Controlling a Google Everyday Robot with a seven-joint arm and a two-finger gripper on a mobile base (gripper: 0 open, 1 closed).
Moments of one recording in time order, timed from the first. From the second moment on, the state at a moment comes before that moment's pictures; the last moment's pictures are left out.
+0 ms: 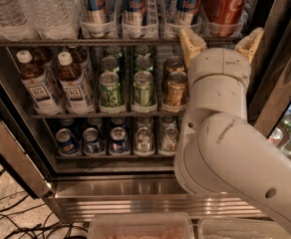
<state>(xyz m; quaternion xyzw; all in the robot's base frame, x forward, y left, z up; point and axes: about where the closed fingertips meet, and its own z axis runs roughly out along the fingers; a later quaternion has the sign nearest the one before) 0.534 -0.167 1.049 0.07 0.62 -0.13 0.77</state>
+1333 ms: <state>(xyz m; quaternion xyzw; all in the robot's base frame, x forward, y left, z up) 0.534 -0.167 1.049 0.07 0.62 -0.13 0.77</state>
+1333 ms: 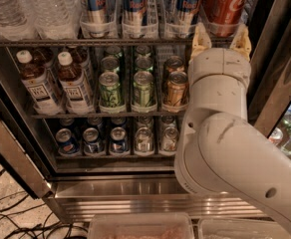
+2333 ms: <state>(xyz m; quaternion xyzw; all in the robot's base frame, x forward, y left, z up) 0.537 -0.169 1.052 0.07 0.62 -0.13 0.77</state>
